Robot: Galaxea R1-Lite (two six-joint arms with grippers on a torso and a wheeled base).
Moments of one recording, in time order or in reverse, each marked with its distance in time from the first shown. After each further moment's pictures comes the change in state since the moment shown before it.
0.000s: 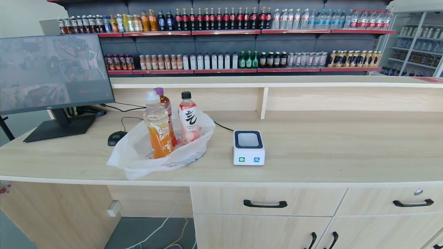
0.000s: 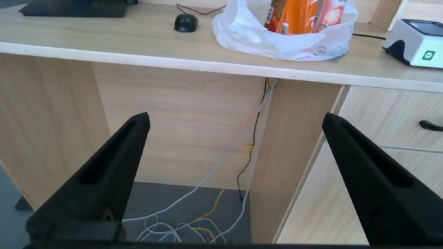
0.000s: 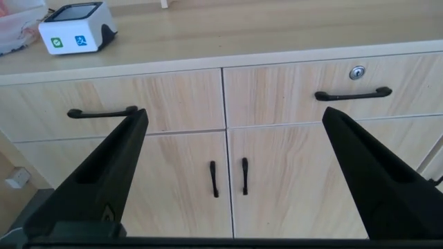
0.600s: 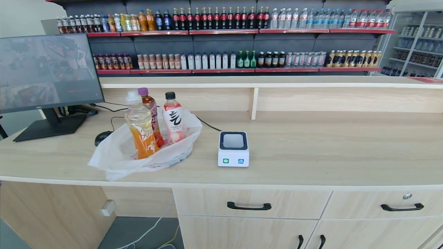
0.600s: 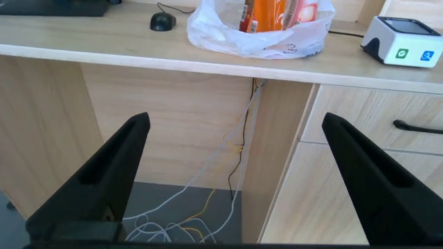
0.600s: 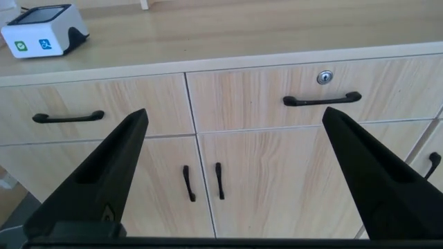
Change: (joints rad) left arm -0.001 0.000 0.000 -0.002 0.000 0.003; right arm 0.000 0.000 0.000 0.000 0.000 0.000
